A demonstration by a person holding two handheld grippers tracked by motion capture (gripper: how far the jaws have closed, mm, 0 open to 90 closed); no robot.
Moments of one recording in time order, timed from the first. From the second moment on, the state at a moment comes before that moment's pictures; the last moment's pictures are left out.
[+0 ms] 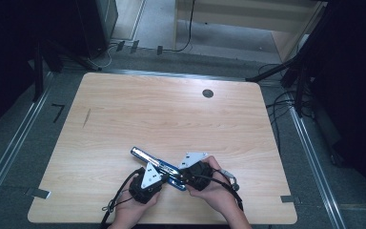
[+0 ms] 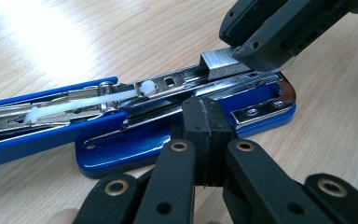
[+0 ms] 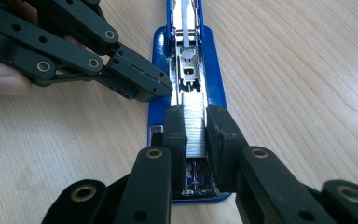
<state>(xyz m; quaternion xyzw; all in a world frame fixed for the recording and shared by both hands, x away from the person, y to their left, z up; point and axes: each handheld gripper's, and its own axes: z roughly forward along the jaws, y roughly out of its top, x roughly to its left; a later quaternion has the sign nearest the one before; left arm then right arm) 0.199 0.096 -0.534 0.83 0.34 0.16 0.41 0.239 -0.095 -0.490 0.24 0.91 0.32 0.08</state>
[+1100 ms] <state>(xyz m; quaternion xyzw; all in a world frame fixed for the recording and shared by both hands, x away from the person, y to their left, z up) 0.199 0.096 -0.534 0.83 0.34 0.16 0.41 0.241 -0.096 -0.489 0.24 0.91 0.32 0.08</state>
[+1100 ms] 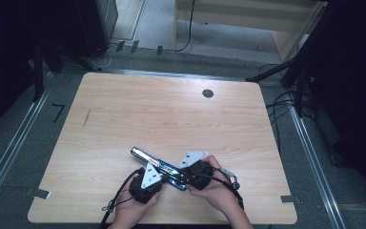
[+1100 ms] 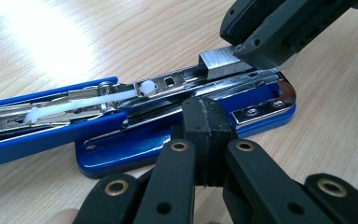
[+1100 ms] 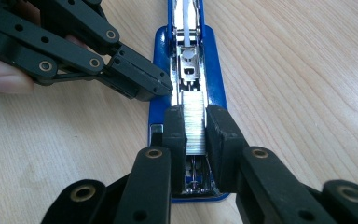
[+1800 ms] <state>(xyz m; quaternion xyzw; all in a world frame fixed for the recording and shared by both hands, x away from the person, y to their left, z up) 0.199 0.096 -0.534 0.83 0.34 0.16 0.41 0.240 -0.094 -0.488 0.23 0.92 0.32 0.08</state>
